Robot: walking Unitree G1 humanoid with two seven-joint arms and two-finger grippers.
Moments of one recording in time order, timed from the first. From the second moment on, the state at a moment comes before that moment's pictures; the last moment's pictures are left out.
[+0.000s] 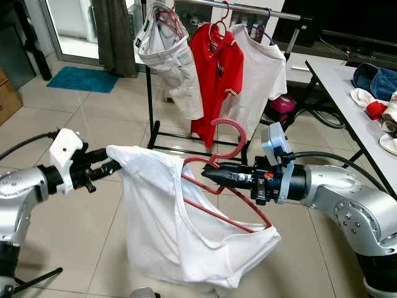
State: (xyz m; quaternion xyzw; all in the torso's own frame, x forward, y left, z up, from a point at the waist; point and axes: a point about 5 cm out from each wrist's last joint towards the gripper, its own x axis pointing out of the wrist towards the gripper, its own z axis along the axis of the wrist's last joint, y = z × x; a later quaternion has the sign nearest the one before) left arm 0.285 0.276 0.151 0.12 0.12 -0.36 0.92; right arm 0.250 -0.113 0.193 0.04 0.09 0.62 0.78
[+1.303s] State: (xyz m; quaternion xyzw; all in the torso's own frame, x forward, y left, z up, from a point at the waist) left arm 0.304 0.321 0.137 0.04 0.12 -0.09 0.99; right arm 0.251 -0.114 0.194 0.04 0.09 0.61 0.78
